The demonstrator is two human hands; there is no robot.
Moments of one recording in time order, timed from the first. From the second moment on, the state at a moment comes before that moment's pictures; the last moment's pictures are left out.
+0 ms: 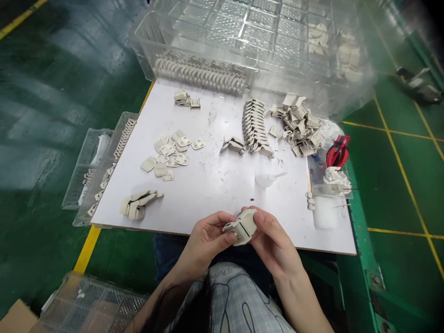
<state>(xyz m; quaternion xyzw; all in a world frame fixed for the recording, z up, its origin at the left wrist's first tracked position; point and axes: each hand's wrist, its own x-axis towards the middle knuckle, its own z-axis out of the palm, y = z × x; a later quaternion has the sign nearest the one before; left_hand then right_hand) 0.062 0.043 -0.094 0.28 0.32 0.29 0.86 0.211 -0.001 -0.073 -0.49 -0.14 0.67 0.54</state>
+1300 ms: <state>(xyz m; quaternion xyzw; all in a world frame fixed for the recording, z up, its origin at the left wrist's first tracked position) 0.068 0.042 -0.089 0.72 0.37 0.50 0.29 0.207 -0.011 -0.087 -0.59 -0.58 0.10 0.55</state>
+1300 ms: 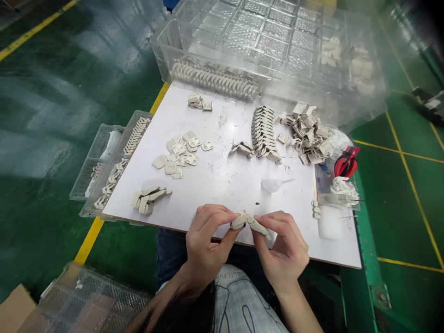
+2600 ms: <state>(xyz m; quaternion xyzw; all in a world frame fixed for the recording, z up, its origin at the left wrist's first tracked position) 0.056 0.047 -0.071 0.78 0.26 0.43 0.38 0.240 -0.007 -0.085 -0.42 -0.38 0.68 0.47</state>
